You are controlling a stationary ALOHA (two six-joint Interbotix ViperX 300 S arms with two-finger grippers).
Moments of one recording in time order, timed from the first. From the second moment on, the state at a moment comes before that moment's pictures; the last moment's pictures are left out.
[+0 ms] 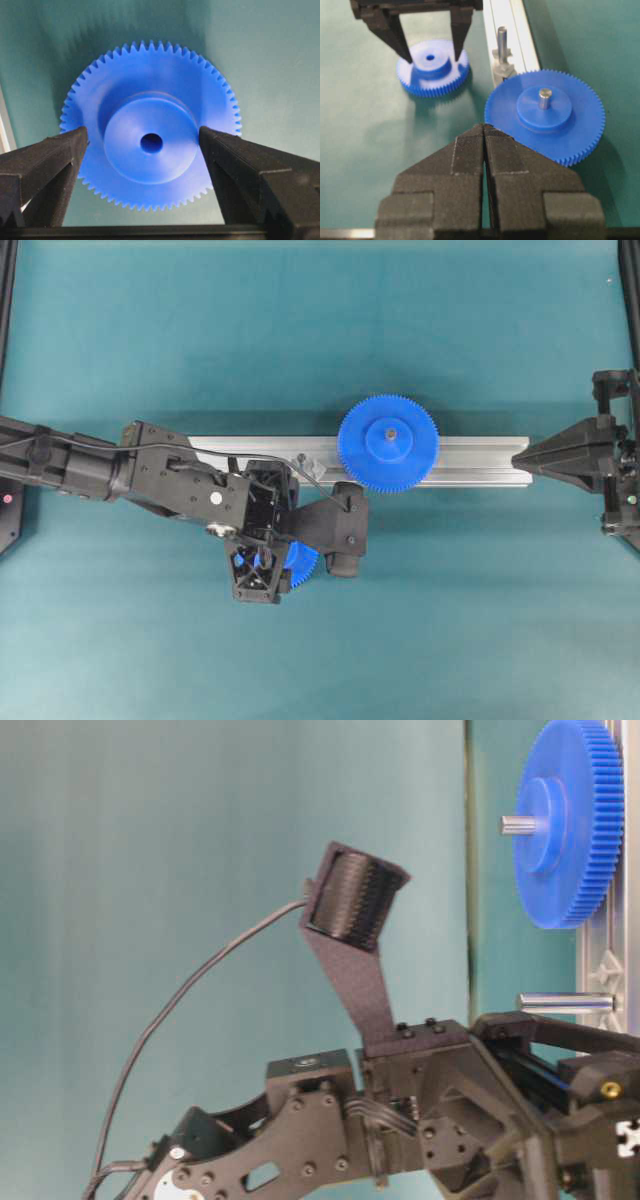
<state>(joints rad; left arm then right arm) -0.12 0.26 0.30 0.01 0.75 -0.04 -0.03 -0.99 1.28 0.03 0.03 0.09</state>
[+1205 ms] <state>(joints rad) -0.13 0.29 0.29 0.01 0.78 -0.04 -0.03 -0.99 1.28 0.03 0.04 0.09</state>
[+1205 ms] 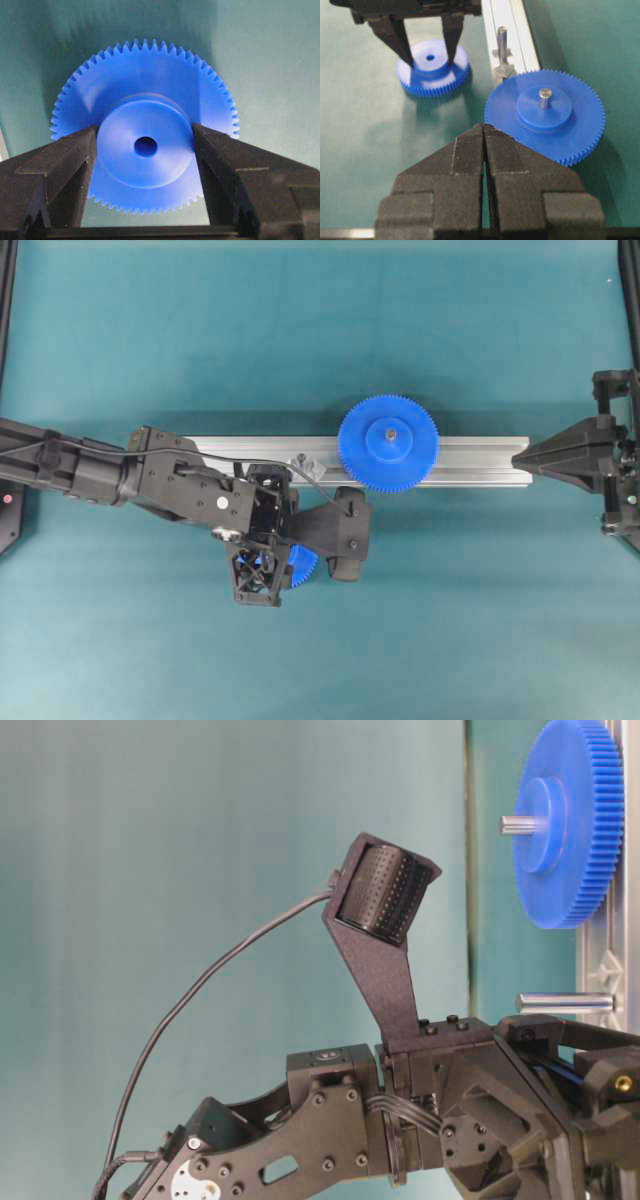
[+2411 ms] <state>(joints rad) -0.12 0.28 0.22 0.02 0.90 -0.02 -0.03 -1.00 1.29 0.03 0.03 0.09</state>
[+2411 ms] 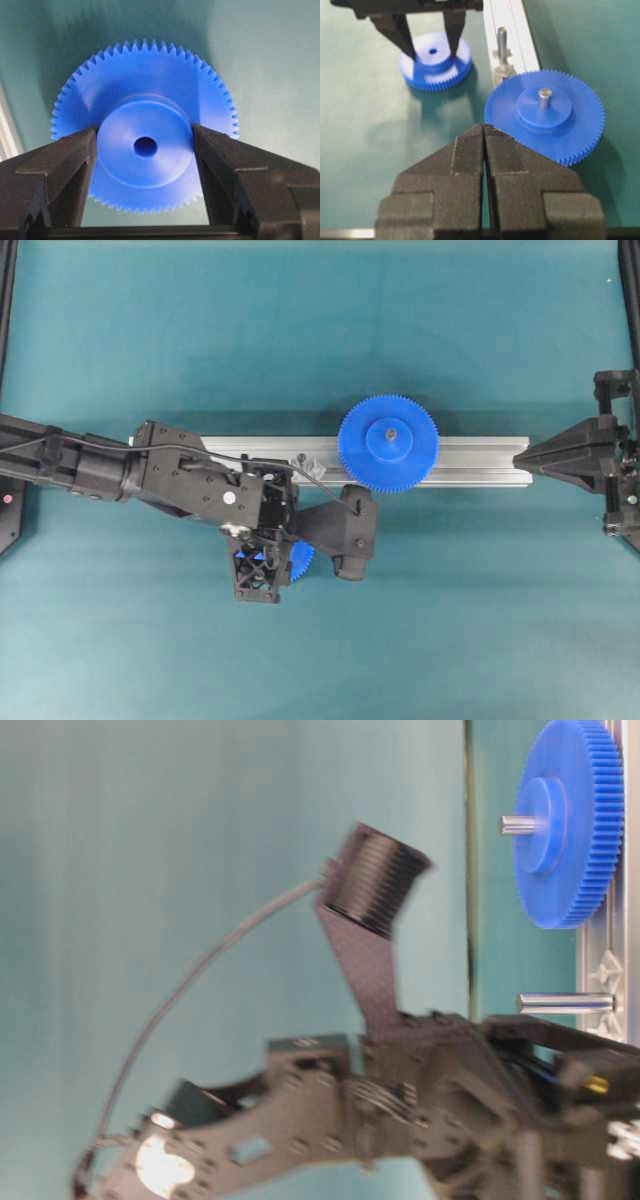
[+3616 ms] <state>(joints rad) -0.12 0.20 0.01 0.02 1.14 0.02 -0.03 -1.00 1.29 0.03 0.04 0.09</state>
